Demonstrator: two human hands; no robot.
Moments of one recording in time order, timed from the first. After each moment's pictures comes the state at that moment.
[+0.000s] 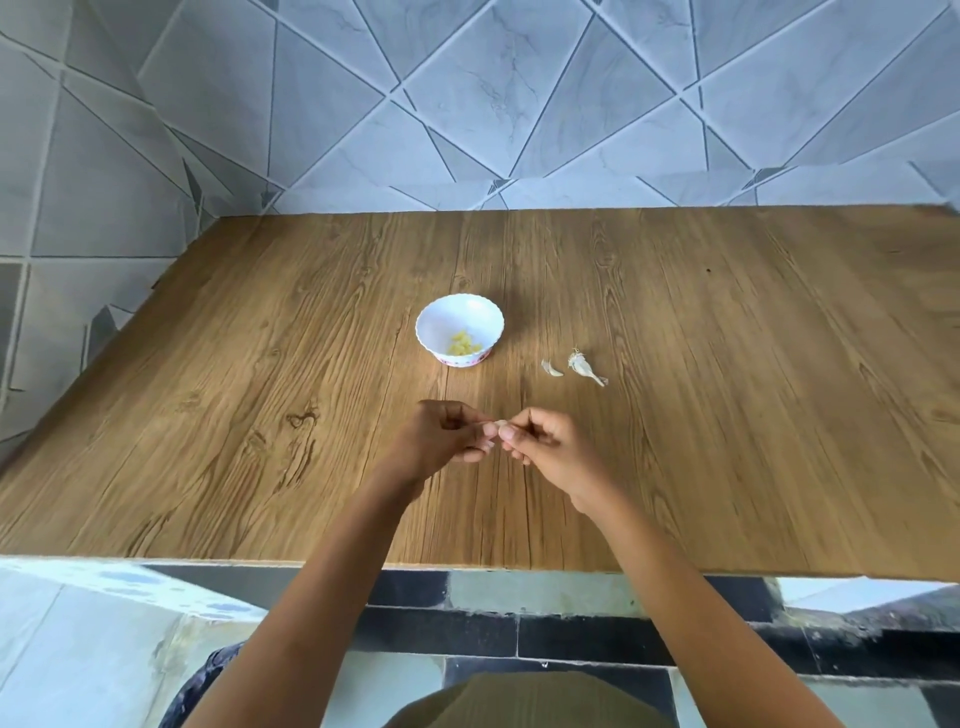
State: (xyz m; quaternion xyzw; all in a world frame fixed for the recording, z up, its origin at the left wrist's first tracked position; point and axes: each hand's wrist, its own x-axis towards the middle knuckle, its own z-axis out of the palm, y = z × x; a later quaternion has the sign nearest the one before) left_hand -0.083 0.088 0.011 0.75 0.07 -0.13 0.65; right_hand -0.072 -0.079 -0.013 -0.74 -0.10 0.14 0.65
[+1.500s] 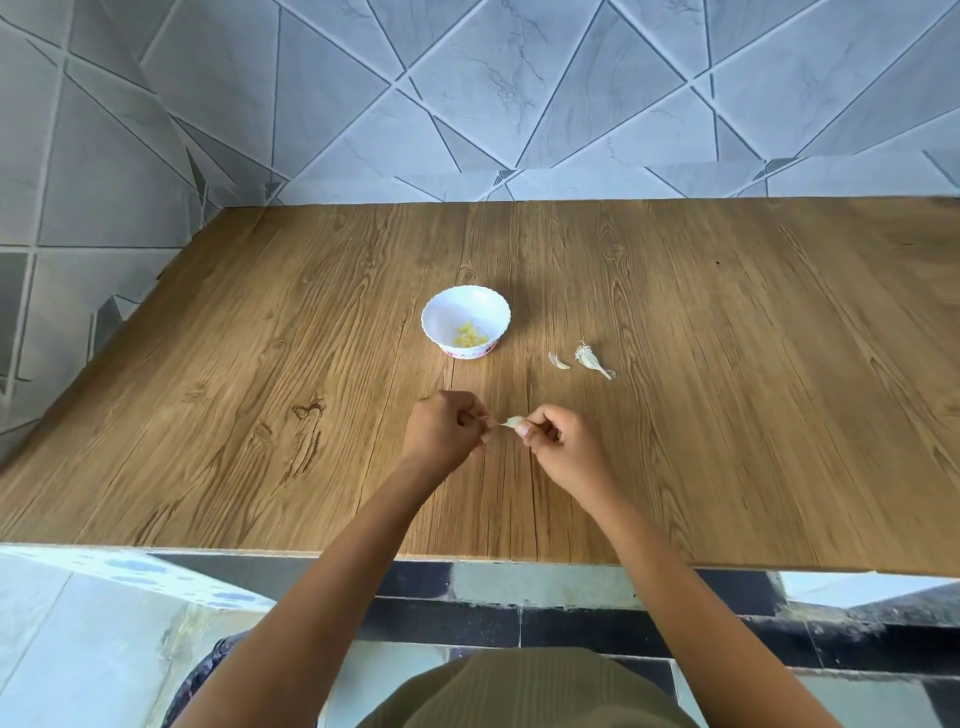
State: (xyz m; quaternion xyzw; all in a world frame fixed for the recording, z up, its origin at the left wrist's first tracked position) left_hand -0.078 0.083 -0.003 0.90 0.04 0.00 0.44; right_hand -0.072 -0.079 -0.034 -0.85 -0.09 0.03 0.52
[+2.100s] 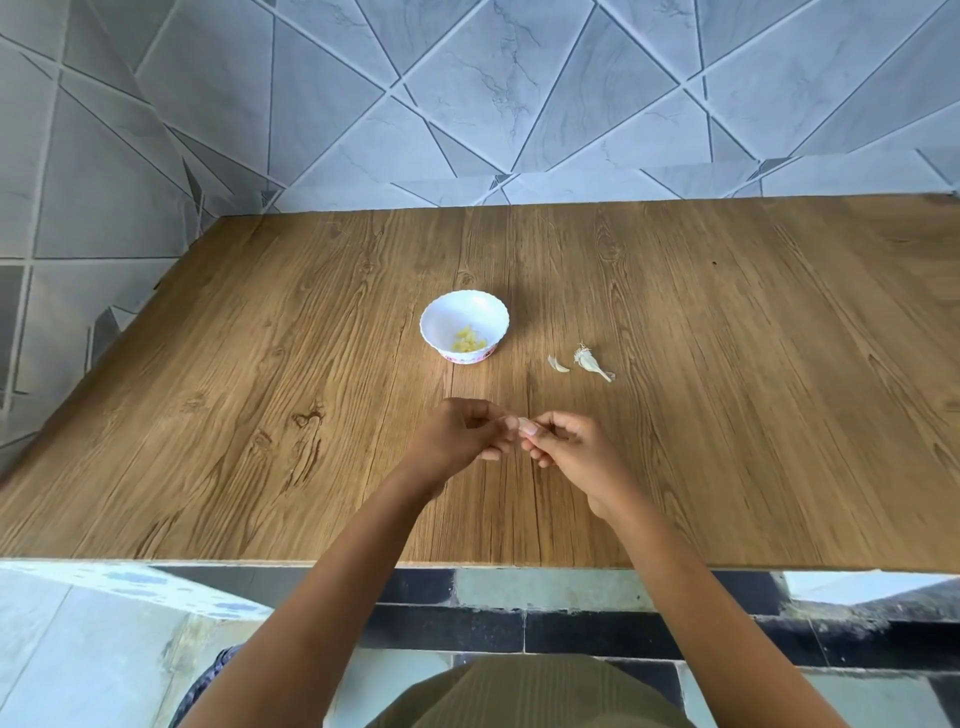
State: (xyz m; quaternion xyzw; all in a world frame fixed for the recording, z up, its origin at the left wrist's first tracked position) left_hand -0.081 0.078 0.006 0.78 0.02 -0.12 0.61; right_hand -0.078 -0.087 -0.017 -0.73 -0.03 0.15 0.67
